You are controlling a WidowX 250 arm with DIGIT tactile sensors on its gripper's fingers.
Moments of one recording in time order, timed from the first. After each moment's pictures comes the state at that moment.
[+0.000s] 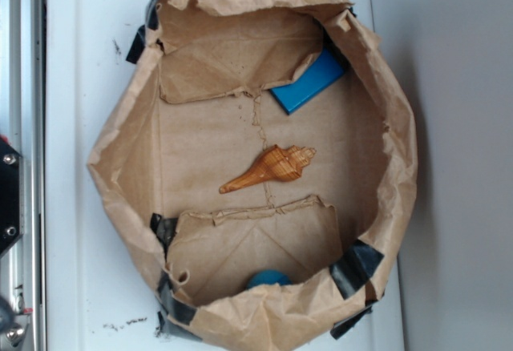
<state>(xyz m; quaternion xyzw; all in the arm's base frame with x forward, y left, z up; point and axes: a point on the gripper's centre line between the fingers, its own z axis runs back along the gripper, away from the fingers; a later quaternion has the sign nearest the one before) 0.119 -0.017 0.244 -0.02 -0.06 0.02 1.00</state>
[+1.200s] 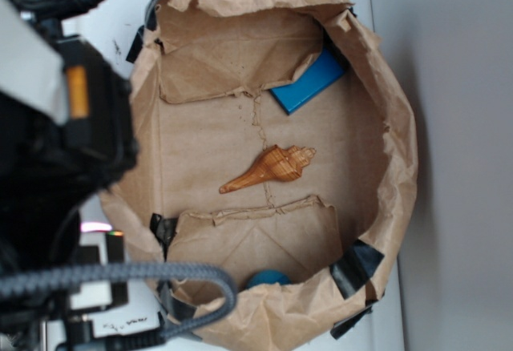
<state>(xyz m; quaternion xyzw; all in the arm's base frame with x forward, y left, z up) 0.193 -0.019 0.245 -0.03 -0.12 0.03 0.99</state>
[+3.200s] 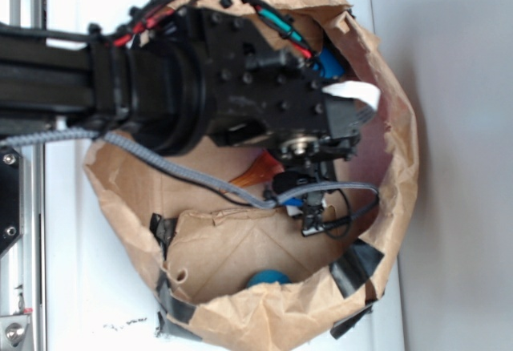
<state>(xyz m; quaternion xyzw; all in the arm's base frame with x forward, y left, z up) 0.307 0.011 0.030 -0.02 -0.10 0.09 0.99</state>
